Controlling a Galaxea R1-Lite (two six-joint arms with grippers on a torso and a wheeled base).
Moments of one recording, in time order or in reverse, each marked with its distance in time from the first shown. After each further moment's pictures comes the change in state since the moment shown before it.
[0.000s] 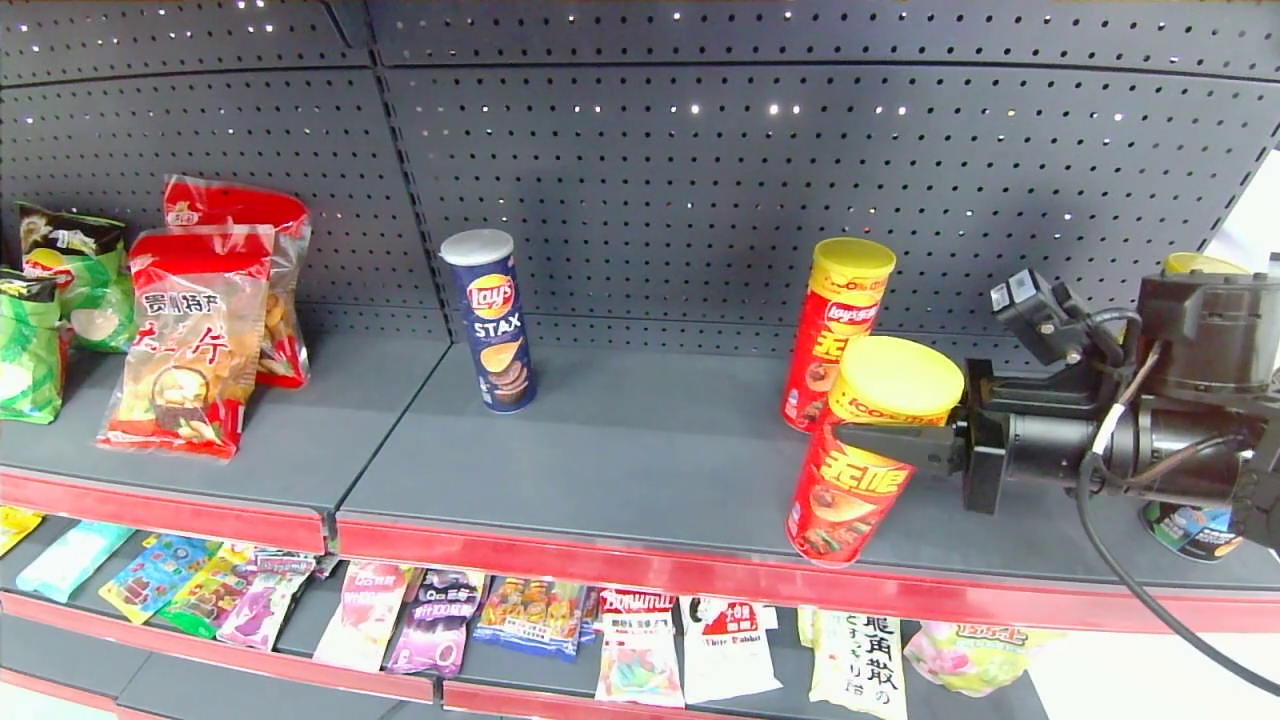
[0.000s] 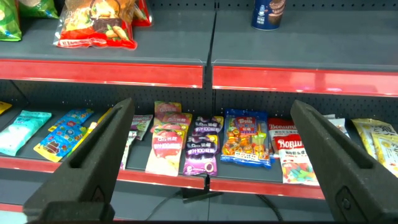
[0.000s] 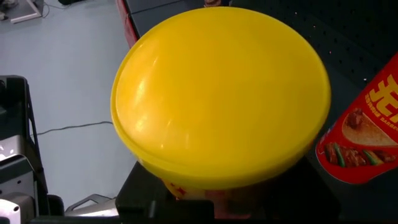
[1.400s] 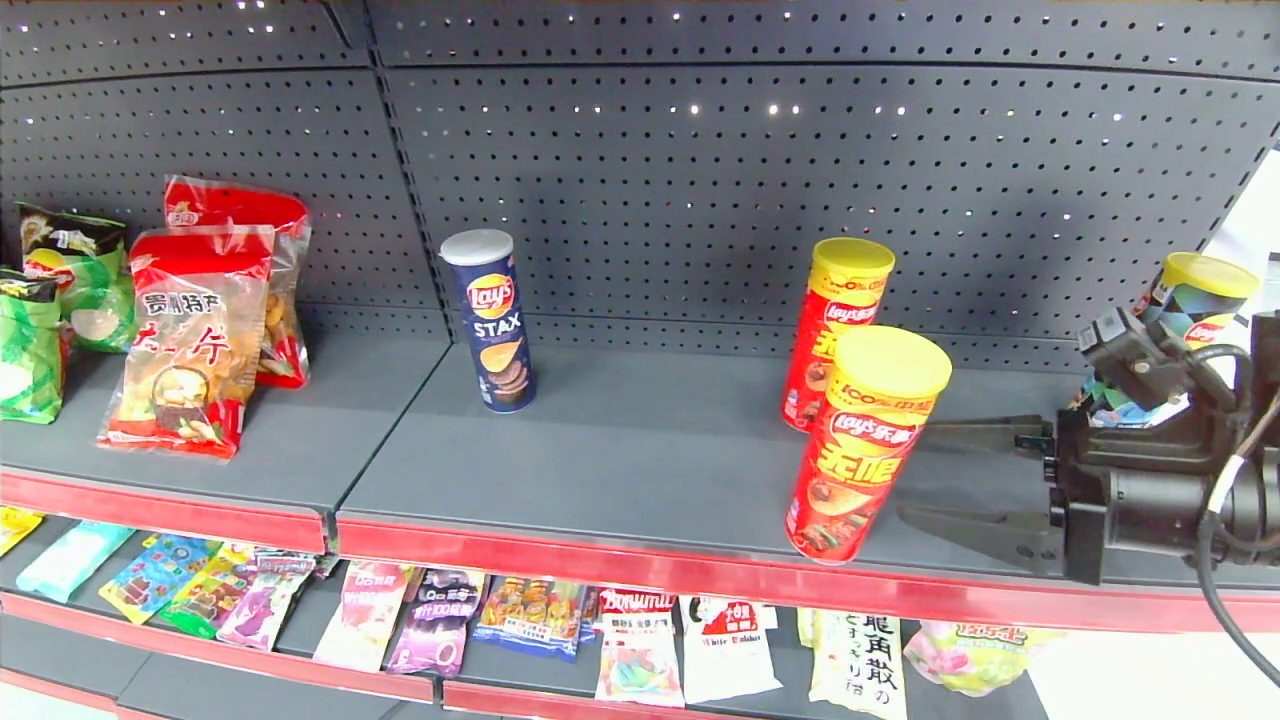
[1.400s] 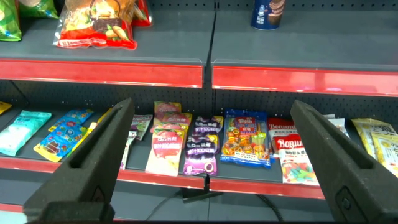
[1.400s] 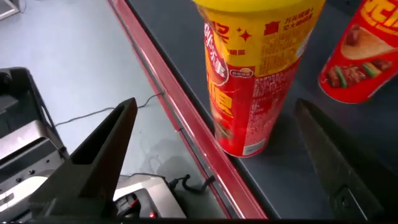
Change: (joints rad) left arm 0.000 0.000 0.000 0.000 0.000 0.000; right arm -0.060 -0.207 0.096 0.220 -0.085 0.017
